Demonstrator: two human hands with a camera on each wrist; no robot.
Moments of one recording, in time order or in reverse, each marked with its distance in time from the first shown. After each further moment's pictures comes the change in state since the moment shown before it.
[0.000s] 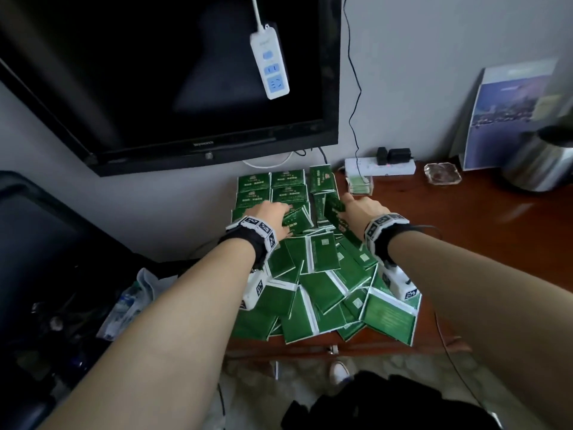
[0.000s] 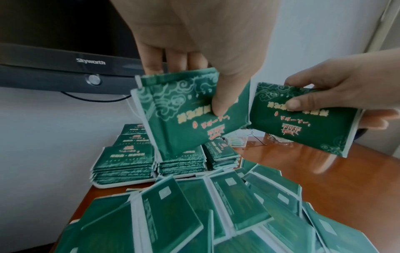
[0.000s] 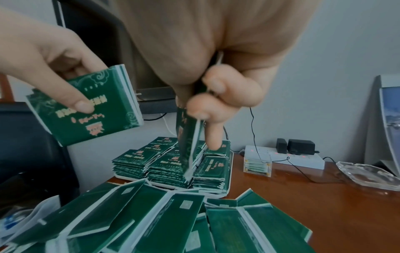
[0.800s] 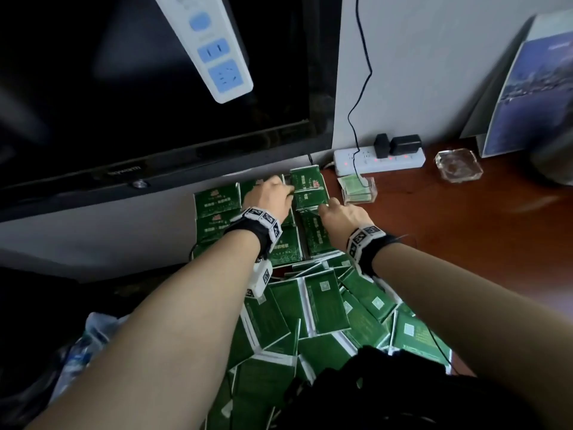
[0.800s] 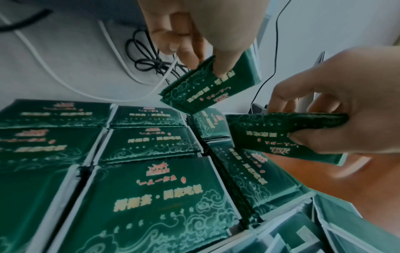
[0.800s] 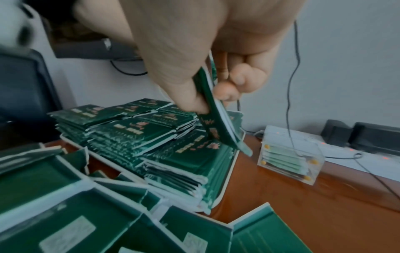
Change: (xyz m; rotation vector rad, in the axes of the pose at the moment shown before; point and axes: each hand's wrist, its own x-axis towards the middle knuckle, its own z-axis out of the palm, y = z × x) left_hand 0.253 -0.009 0.038 -0.094 0.175 0.147; right_hand 0.174 0.007 0.041 -0.234 -0.134 -0.071
